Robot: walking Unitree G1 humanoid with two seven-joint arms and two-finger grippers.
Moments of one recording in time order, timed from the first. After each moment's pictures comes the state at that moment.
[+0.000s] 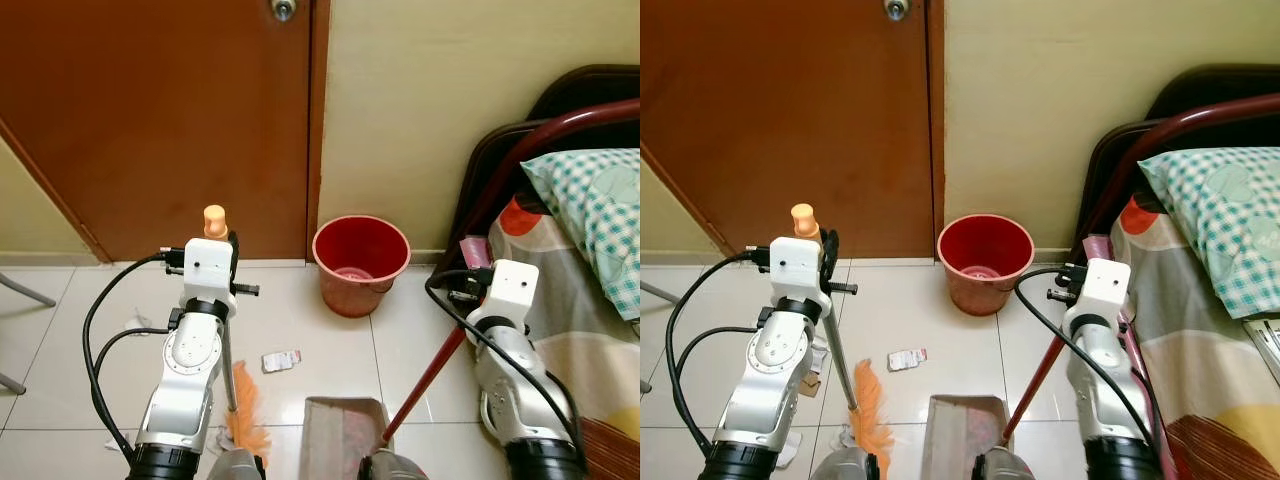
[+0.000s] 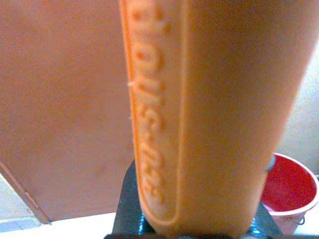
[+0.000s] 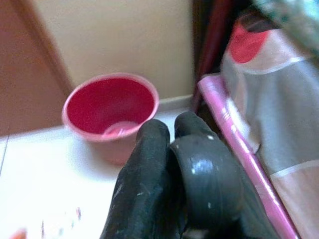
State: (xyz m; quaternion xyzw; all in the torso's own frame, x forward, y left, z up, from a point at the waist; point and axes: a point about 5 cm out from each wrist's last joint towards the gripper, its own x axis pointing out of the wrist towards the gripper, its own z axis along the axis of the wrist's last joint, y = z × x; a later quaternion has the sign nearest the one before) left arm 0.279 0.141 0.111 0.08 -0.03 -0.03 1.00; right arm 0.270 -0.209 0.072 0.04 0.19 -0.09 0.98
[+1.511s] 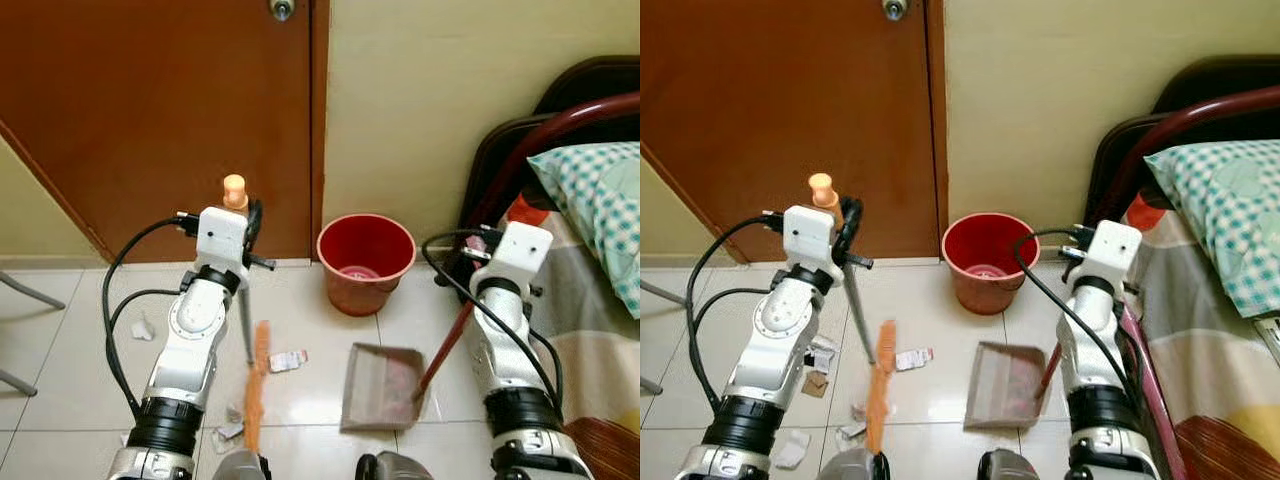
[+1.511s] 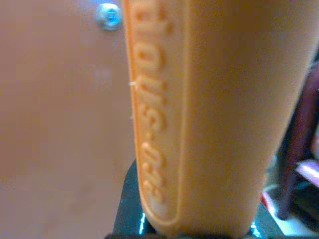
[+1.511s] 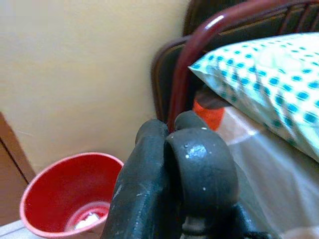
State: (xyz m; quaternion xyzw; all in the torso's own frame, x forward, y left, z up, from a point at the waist) left arm 0.308 0.120 0.128 0.06 -0.09 -0.16 0.98; right arm 0.322 -0.198 0.099 0.01 0.01 -0.20 0.98
